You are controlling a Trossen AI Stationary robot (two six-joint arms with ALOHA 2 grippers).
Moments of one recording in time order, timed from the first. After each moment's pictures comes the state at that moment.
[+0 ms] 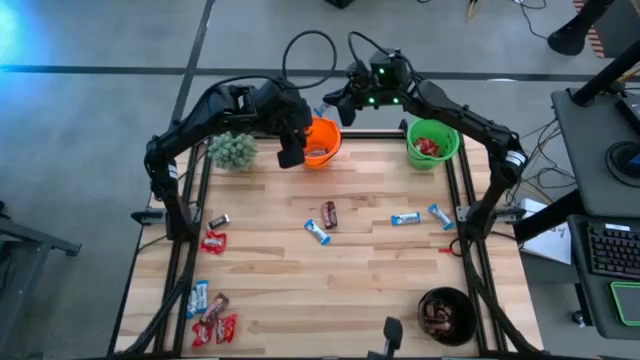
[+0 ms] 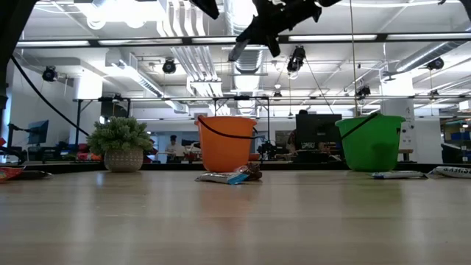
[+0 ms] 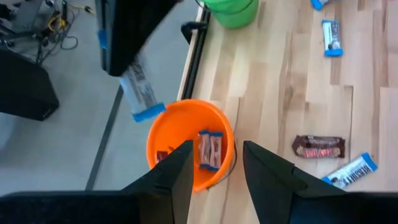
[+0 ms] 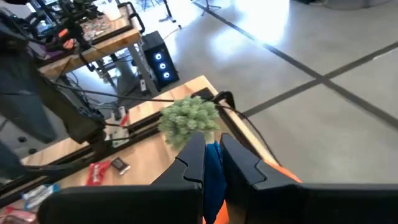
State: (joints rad) left arm 0.27 1.81 2.36 -1.38 -0.25 0.25; right arm -0.63 1.73 1.78 -0.38 -0.38 0.15
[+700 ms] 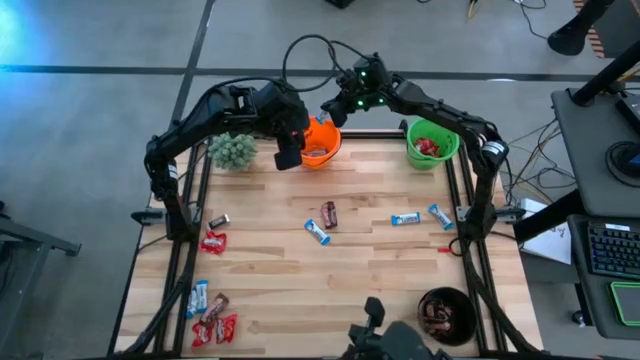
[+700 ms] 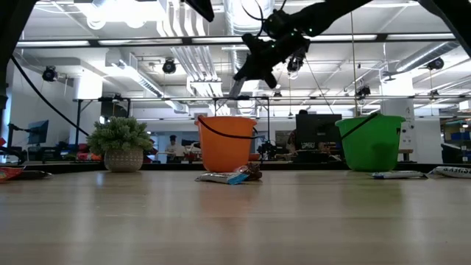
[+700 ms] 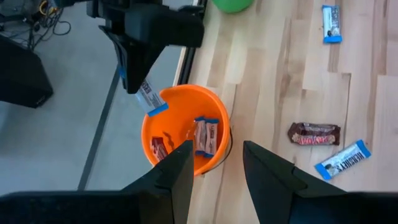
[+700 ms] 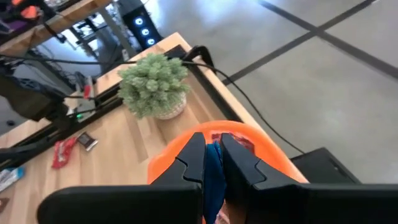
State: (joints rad) left arm 0.27 1.81 2.36 -1.44 -0.25 0.22; right arm -0.70 1.90 1.78 -0.39 -0.42 0.13
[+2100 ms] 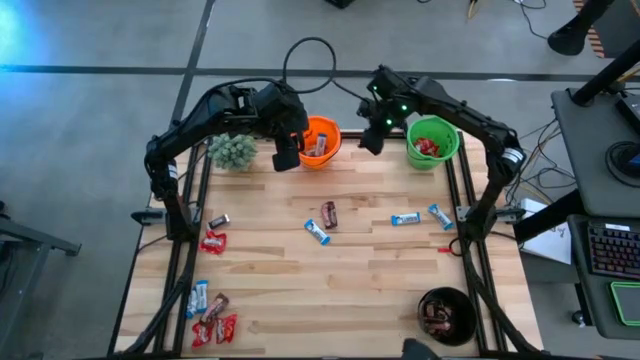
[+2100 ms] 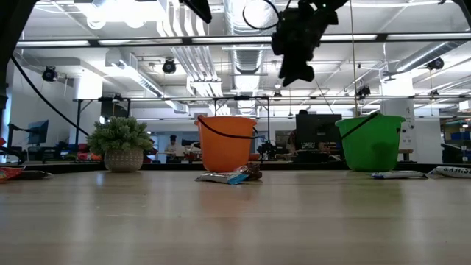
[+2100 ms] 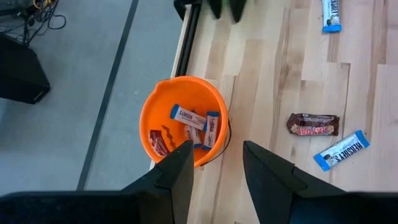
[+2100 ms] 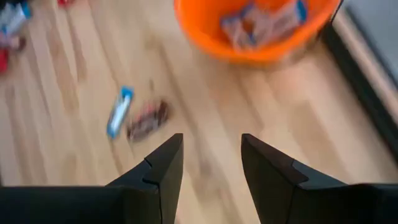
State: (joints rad) left arm 0.27 1.81 2.35 -1.47 -0.25 0.23; right arm -0.68 1.76 1.78 -1.13 -0.44 -0.13
